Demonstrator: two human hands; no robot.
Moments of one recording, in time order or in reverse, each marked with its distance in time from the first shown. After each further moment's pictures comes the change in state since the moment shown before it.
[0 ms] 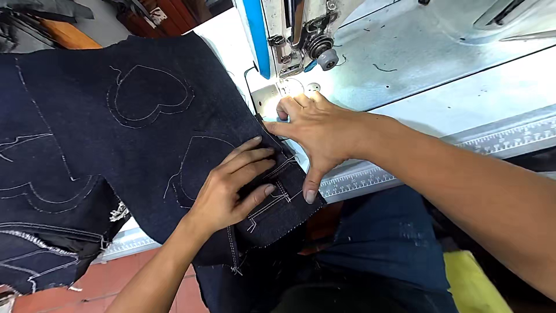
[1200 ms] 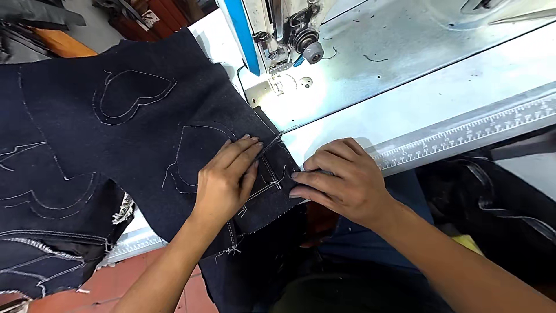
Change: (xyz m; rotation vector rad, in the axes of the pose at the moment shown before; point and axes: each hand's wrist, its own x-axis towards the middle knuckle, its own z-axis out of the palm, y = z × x) left_hand 0.001 0.004 0.009 0.317 0.109 -0.114; right_hand -0.064 -0.056 0.101 0.187 1.050 0.004
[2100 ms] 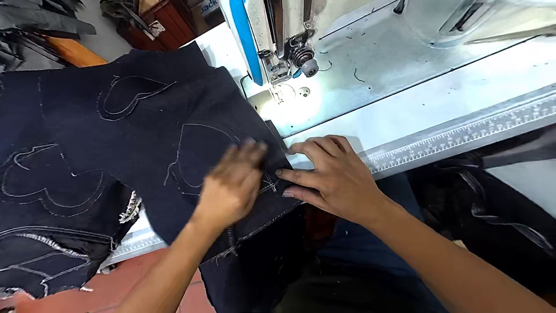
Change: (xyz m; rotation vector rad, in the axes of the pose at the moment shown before) left_hand -0.004 0.007 -0.016 0.108 0.177 0.122; right_hand 0.015 -0.001 -0.004 -0.123 -0.272 0.041
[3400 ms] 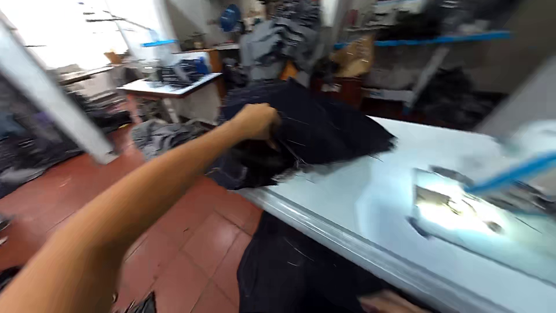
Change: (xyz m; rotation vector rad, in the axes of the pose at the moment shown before) left_hand -0.030 -0.112 -0.282 0.422 -0.603 -0.687; right_hand -0.012 -0.066 -0.007 0.690 -0.699 -0.175
